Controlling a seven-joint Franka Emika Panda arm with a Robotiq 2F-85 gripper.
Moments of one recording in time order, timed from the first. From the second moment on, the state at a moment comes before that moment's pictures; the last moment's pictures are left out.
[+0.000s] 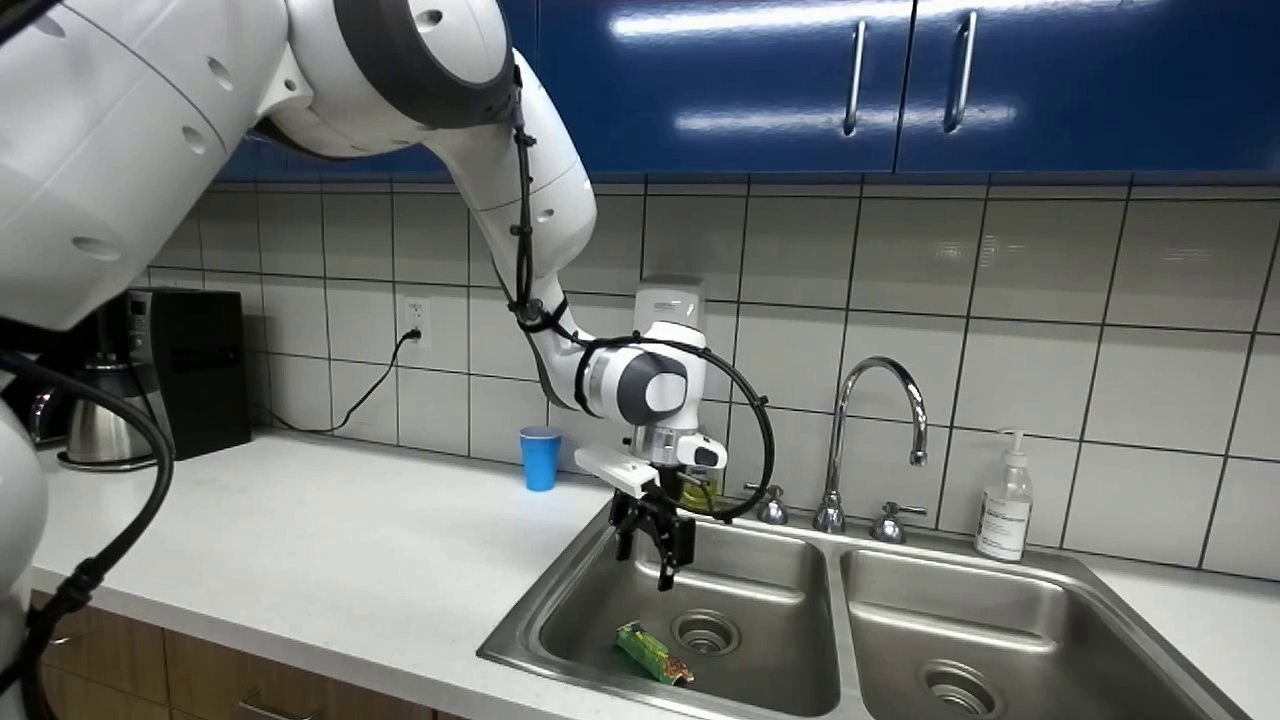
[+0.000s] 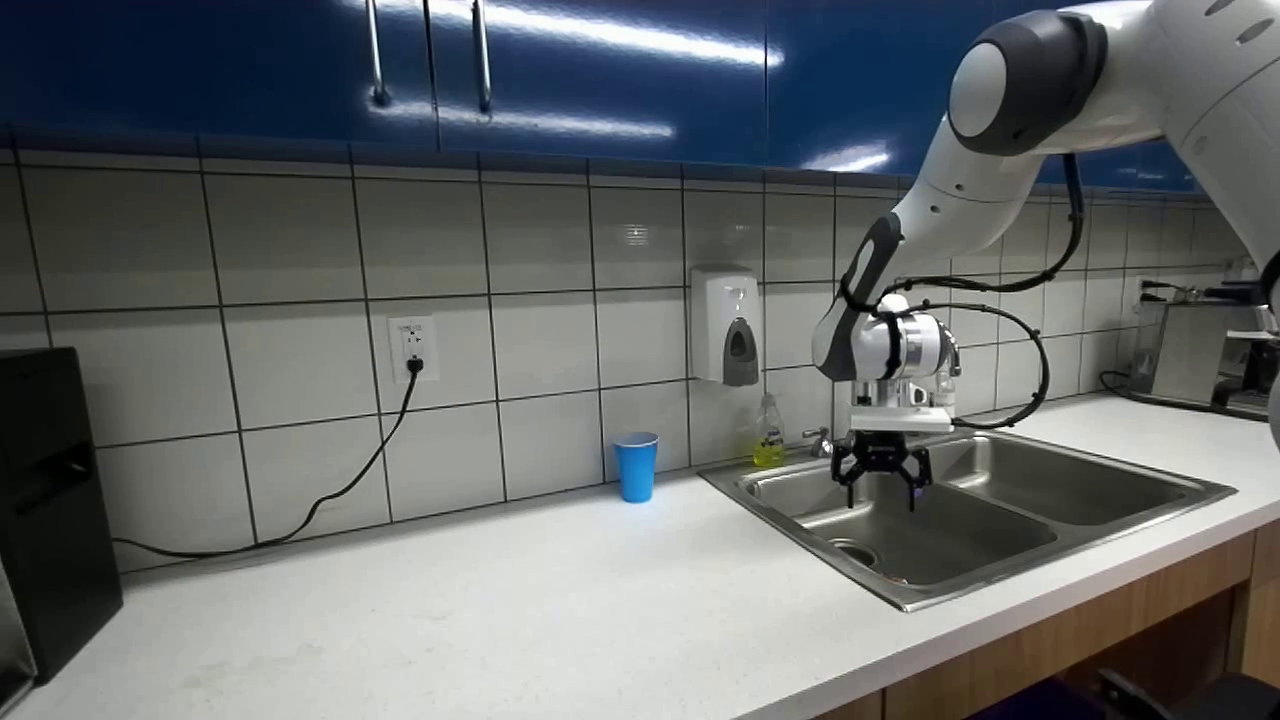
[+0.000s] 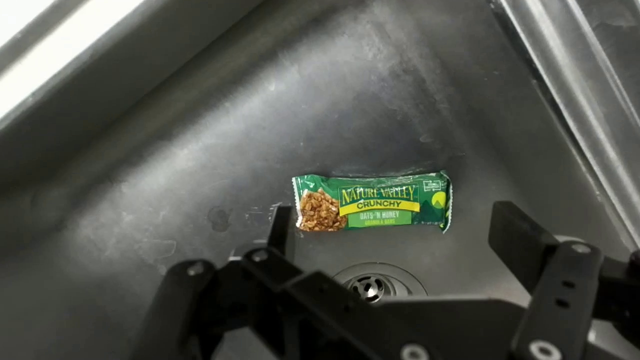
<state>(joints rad) -0.20 0.58 -0.14 -1.92 0.15 2.39 0.11</state>
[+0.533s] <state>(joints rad) -0.21 0.73 -0.14 -1.83 0.15 2.42 0.10</state>
